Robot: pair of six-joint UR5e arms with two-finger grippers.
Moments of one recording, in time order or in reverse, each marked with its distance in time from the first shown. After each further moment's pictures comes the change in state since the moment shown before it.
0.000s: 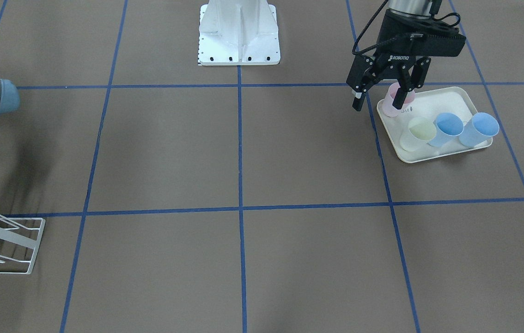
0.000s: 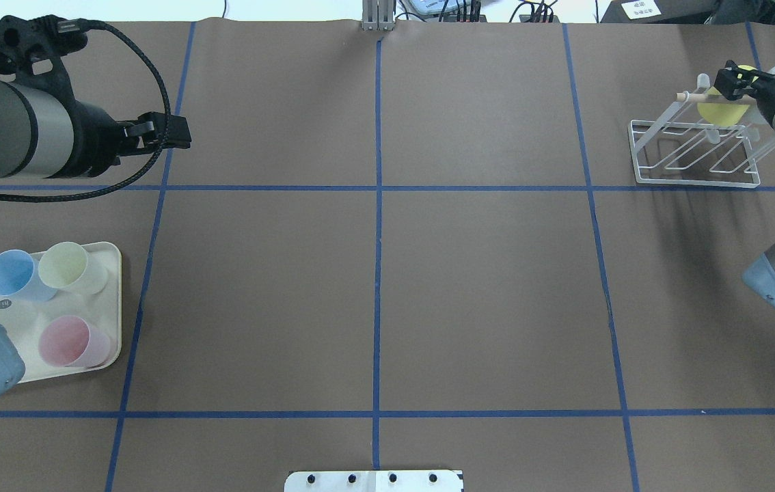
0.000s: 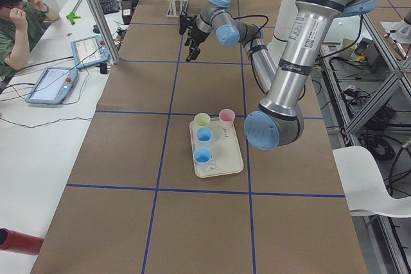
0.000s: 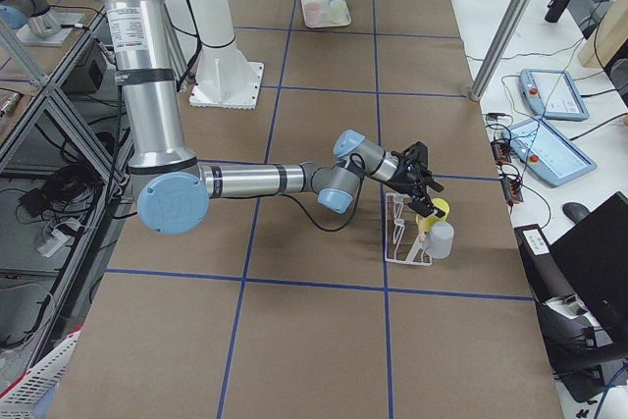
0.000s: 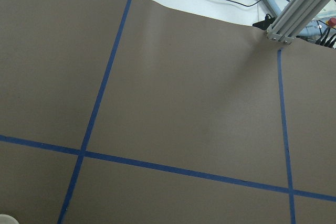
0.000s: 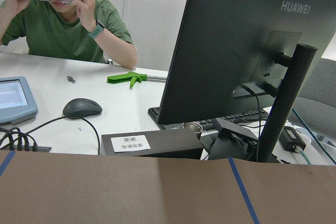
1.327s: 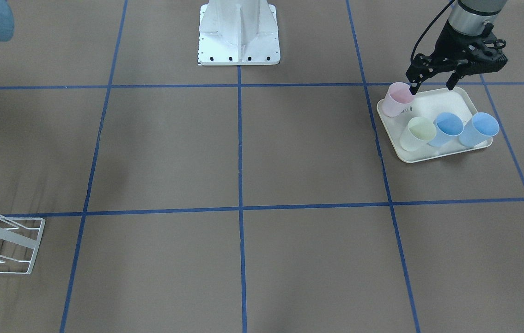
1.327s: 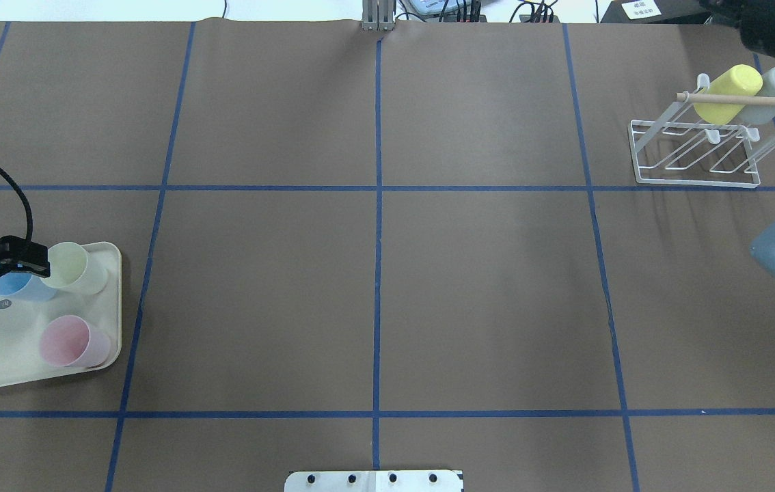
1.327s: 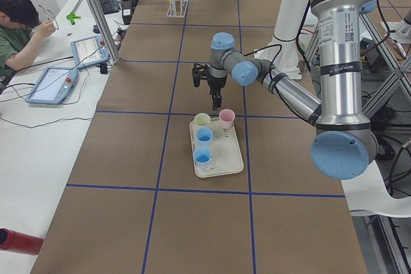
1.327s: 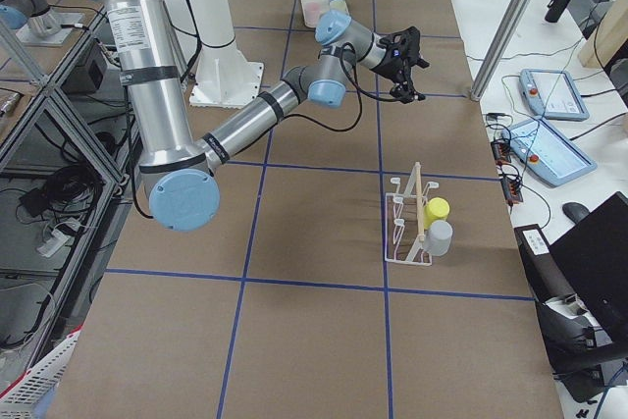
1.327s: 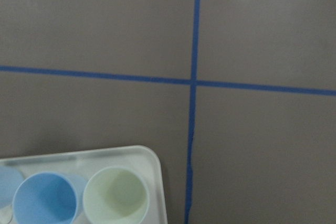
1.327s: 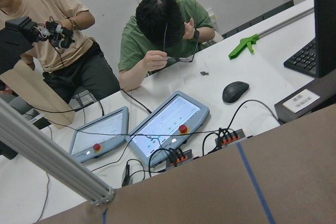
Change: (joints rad) left arm -0.066 0.523 -0.038 -0.152 -0.333 0.123; right arm -0.009 0.085 0.610 -0.454 0.366 0.534
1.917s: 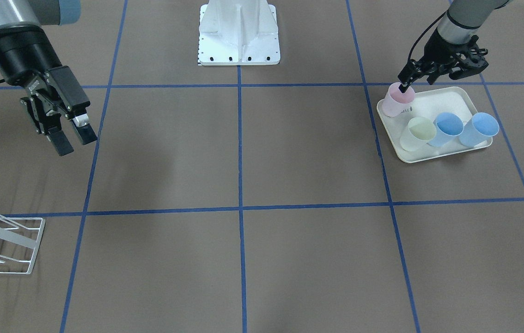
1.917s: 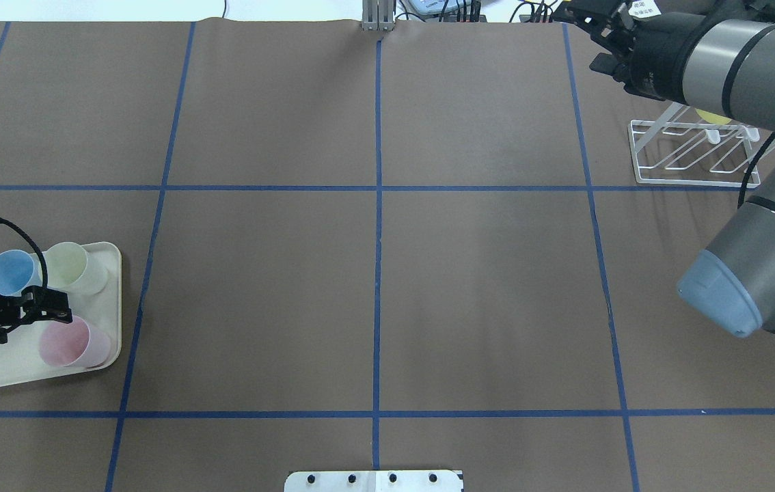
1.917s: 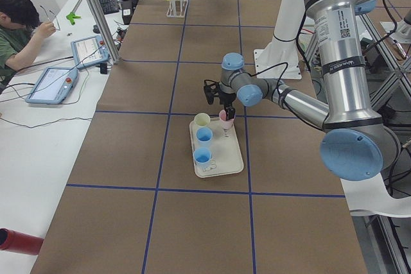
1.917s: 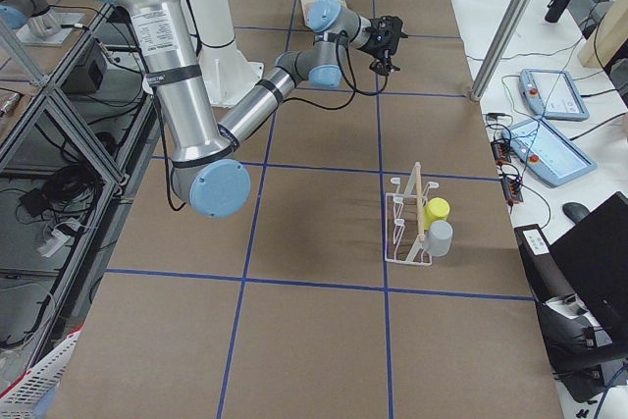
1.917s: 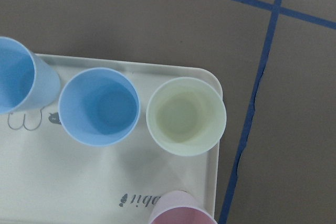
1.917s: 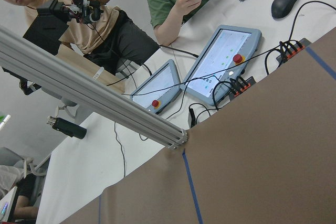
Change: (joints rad) left arm 0.160 0.088 0.098 -0.249 0.031 -0.229; right arm -0.141 0.080 -0.006 0.069 0.002 0.274
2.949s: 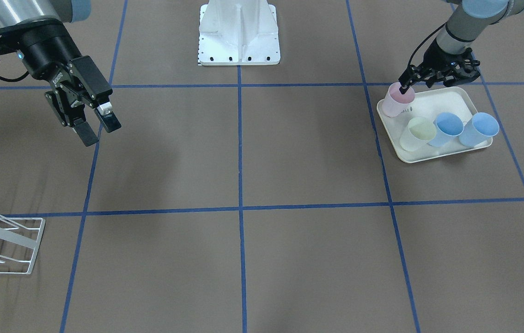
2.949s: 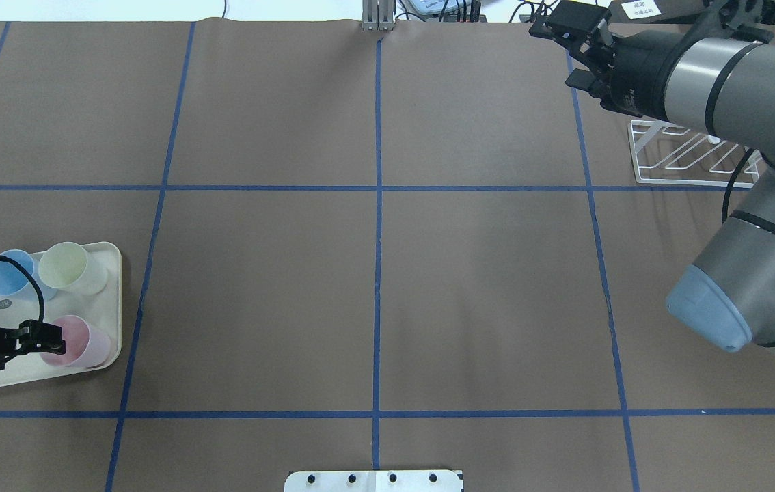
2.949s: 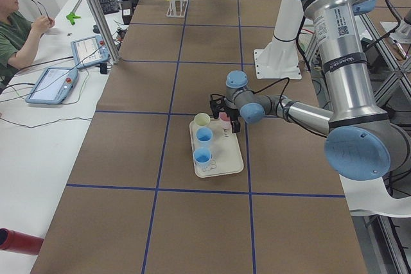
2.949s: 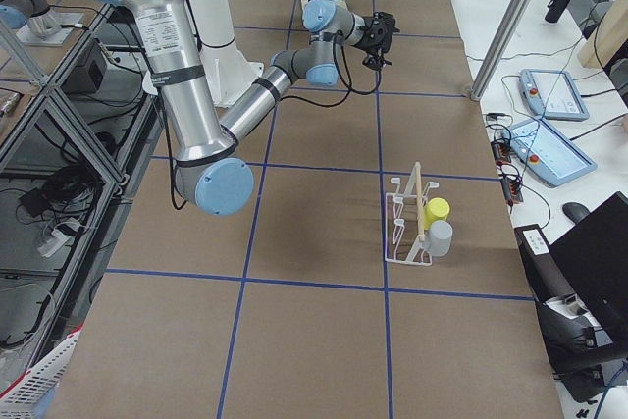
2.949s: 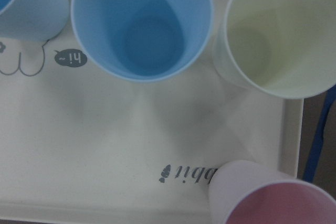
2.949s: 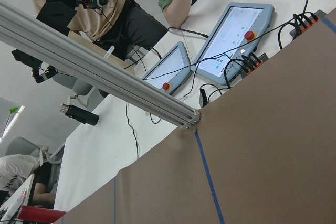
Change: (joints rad) left arm 0.064 0.062 0.103 -0.174 -0.010 0.012; right arm -0.031 0.003 0.008 0.021 0.006 0.025
